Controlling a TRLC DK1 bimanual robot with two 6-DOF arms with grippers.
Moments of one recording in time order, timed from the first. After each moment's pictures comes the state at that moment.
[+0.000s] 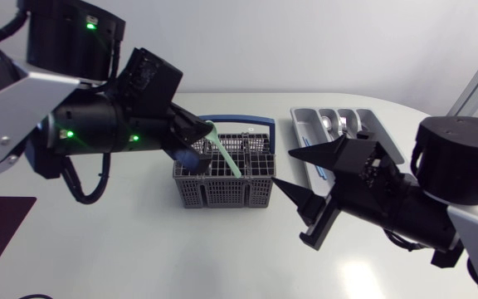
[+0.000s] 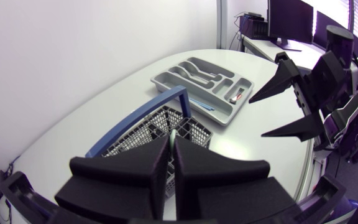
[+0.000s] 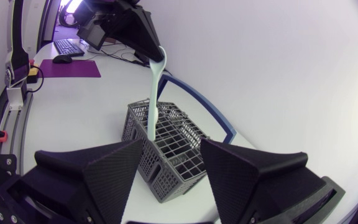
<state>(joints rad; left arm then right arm) -0.65 1.27 1.03 -0.31 0.08 0.16 0.64 0.95 0.48 0.15 -0.14 -0.42</state>
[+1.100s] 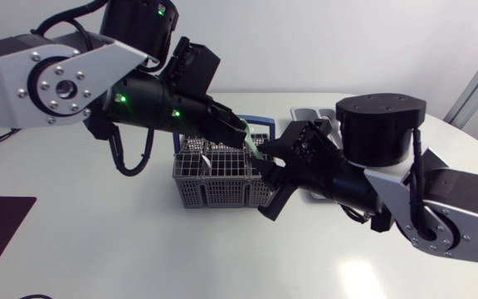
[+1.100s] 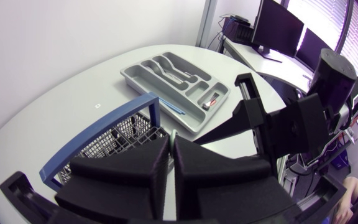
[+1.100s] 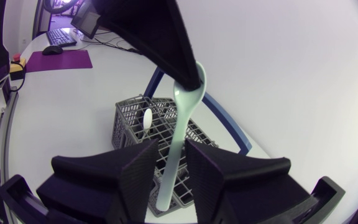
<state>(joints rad) -0.64 1.49 1.22 -0.36 0.27 0.04 0.69 1.27 0.65 0.25 -0.04 -0.42</state>
